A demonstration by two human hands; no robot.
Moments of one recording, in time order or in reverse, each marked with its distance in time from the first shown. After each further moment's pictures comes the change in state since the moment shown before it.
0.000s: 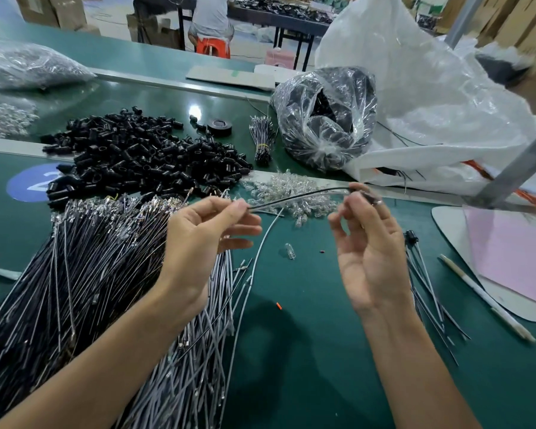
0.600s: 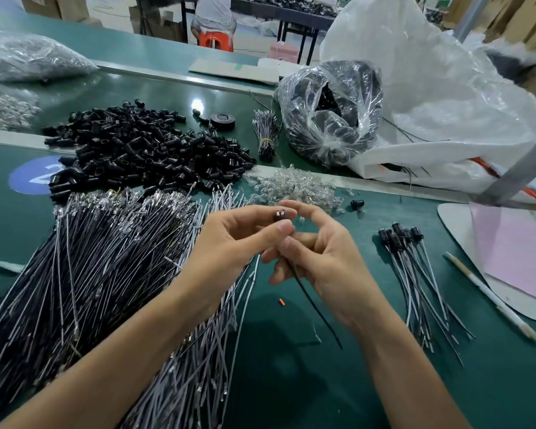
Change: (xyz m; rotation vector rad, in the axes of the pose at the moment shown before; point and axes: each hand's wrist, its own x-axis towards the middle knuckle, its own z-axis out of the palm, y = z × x) left_hand -0.009 -0.006 0.006 0.051 -0.332 -0.002; right_hand -0.016 0.020 0.004 -0.444 -0.447 0.279
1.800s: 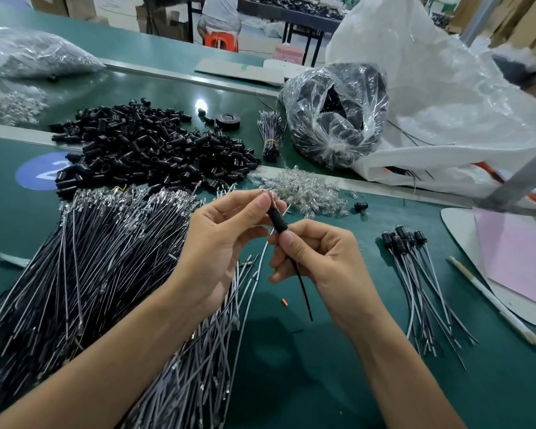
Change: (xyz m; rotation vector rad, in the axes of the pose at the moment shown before) left_hand 0.003 0.003 -0.007 -0.260 0.116 0.049; right_hand -0.002 -0.004 0.015 -0.046 0.062 -0.053
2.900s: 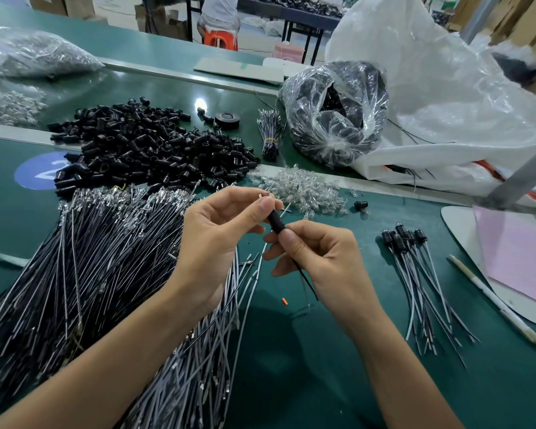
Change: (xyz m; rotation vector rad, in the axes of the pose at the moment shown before) left_hand 0.000 -0.002 -0.001 0.135 0.041 0.130; right_hand 0.000 0.001 -0.002 -0.227 0.042 -0.073
